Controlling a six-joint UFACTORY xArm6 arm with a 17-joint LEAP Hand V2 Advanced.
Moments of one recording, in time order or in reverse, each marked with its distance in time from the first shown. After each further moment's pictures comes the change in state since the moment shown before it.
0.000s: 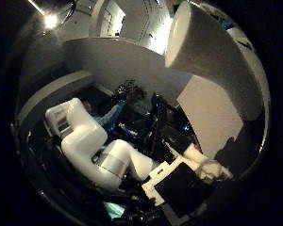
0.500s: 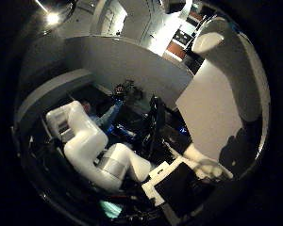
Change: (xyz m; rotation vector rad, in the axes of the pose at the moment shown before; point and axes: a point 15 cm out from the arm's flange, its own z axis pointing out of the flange) arm -0.001 -0.024 -0.015 0.002 0.035 -0.015
